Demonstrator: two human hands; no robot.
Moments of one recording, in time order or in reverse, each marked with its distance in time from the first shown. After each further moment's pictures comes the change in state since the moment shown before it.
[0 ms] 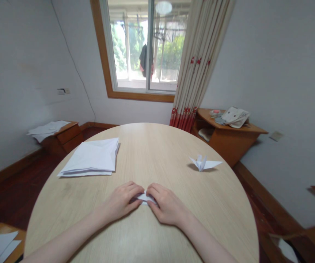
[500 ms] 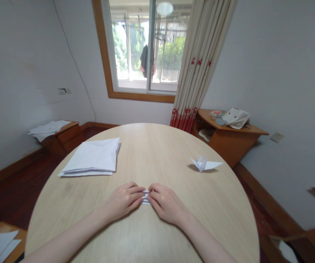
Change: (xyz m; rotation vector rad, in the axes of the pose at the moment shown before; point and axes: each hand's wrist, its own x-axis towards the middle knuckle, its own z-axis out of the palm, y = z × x) left_hand 0.001 -0.001 0.003 0.152 0.040 0.117; right_hand 0.002 0.003 0.003 -0.077 0.020 -0.002
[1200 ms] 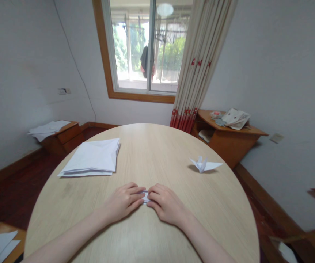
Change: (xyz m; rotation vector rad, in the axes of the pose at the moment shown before) left_hand -0.001 0.001 -0.001 -0.031 0.003 -0.028; right_hand -0.001 0.004 0.000 0.028 -0.009 -0.034
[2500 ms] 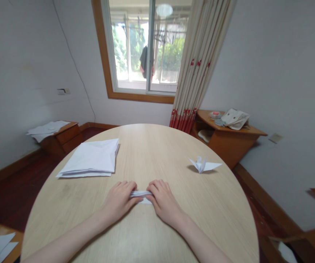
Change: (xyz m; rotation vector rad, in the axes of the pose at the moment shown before) left_hand 0.002 0.005 0.003 0.107 0.017 -0.346; right_hand 0.005 0.001 0.012 -0.052 0.111 0.144
